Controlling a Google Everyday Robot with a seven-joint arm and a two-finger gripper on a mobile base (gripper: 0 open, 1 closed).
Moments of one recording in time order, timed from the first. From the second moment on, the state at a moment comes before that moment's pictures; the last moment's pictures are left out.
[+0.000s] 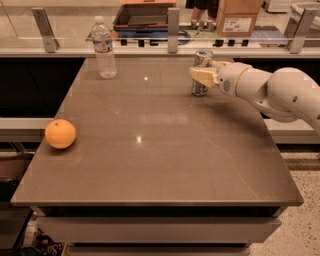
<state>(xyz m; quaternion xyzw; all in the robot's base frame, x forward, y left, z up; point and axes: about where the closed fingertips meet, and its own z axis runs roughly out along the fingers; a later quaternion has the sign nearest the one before) 0.728 -0.141 0.891 -0.25 0.72 0.21 0.62</state>
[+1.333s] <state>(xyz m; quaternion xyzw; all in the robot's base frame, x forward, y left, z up) 0.722 -0.129 0.899 -0.26 0.71 0.21 0.62</state>
